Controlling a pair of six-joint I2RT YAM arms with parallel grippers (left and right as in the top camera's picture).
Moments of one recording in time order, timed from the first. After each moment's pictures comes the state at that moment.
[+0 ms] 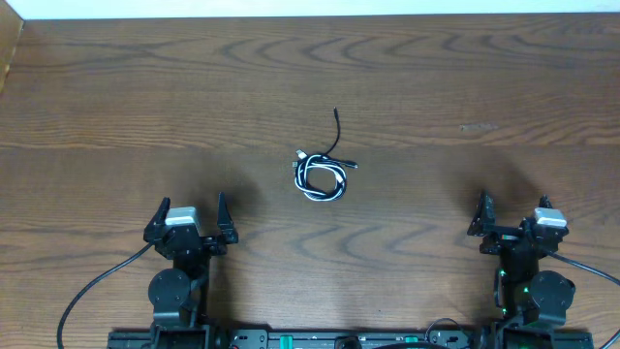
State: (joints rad) left arm 0.00 0.01 0.02 -0.12 -0.06 -0.04; right arm -0.14 0.01 0.01 -0.07 -0.04 0.09
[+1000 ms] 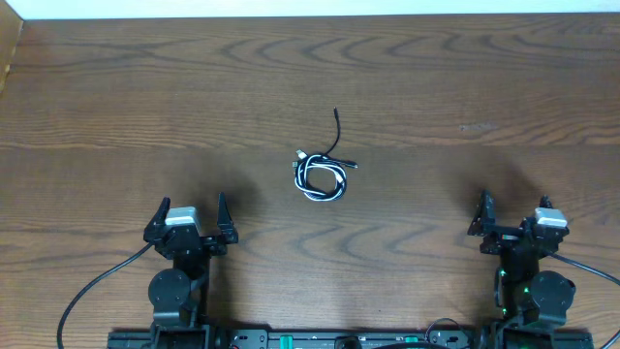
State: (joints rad) left arm 0.00 0.01 0.02 -0.12 -0.06 -0.04; right arm -0.14 0.01 0.01 -0.06 -0.04 0.09
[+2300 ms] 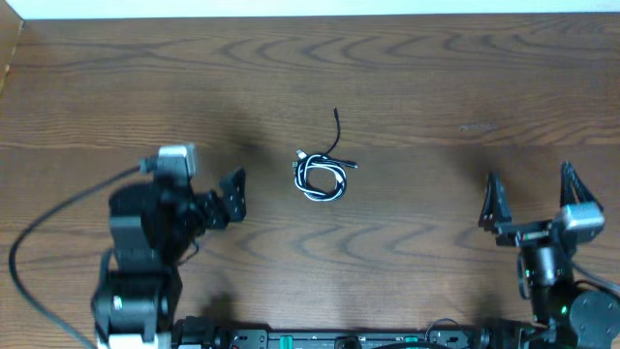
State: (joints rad) left arm 0.00 0.73 0.81 -0.65 0.26 -0.20; right arm -0.14 0.21 0.34 0.09 -0.27 0.08
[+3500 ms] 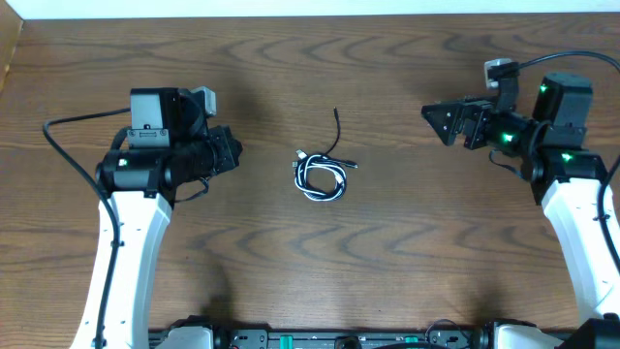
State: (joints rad) left arm 0.00 1.31 1.19 -0.89 0.39 -0.33; right arm -0.07 1.39 1.02 -0.30 -0.77 0.17
